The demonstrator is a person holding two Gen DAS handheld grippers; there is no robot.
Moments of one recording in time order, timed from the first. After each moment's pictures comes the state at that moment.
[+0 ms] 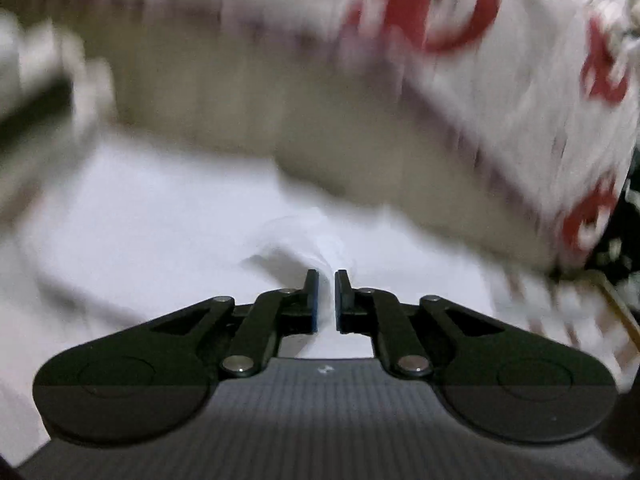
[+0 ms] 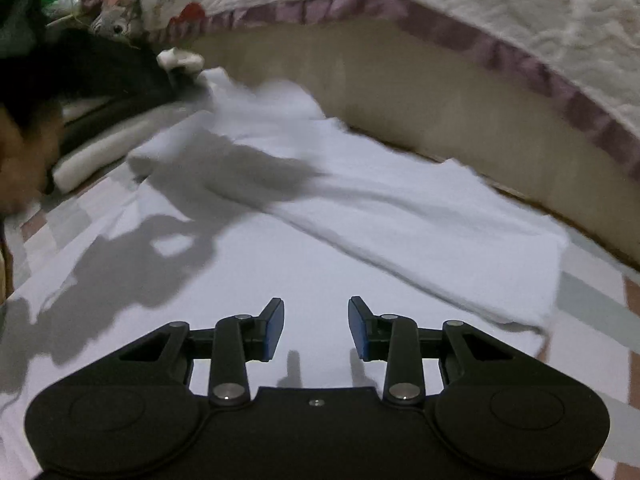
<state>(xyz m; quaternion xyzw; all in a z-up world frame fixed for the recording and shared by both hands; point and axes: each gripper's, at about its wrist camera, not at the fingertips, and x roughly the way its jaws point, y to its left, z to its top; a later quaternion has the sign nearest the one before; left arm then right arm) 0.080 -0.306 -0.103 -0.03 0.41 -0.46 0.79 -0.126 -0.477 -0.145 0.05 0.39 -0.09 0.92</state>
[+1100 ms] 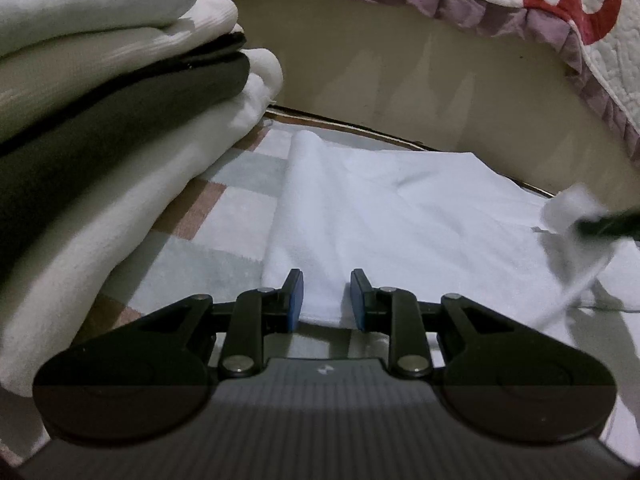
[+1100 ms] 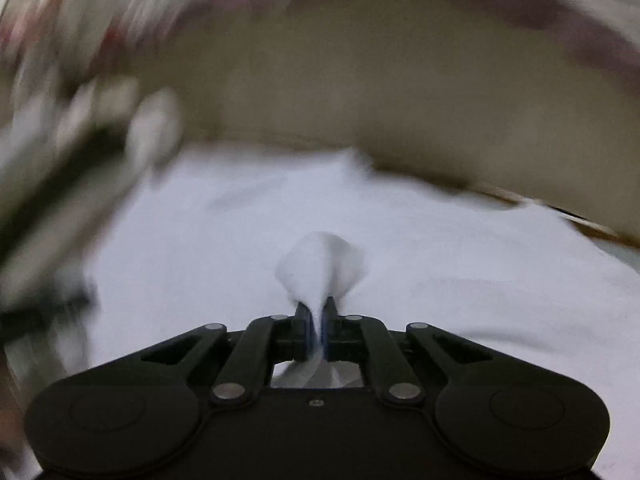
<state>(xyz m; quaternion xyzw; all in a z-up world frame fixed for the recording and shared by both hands) 0.192 -0.222 -0.171 0.03 0.34 -0.34 0.87 0.035 -0.515 -0.143 0.18 0.33 -0.16 0.91</state>
